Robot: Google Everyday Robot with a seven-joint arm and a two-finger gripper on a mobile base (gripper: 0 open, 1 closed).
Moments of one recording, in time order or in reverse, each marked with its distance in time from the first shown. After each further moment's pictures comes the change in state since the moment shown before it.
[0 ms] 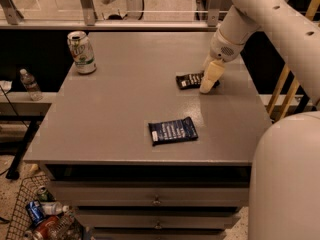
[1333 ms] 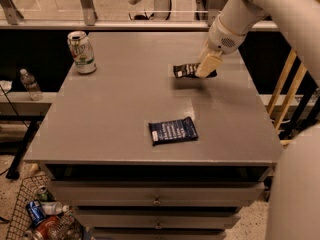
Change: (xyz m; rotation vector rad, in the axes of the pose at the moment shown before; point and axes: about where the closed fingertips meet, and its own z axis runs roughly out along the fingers) arm -0.028 0.024 -0.040 0.022 -0.060 -0.073
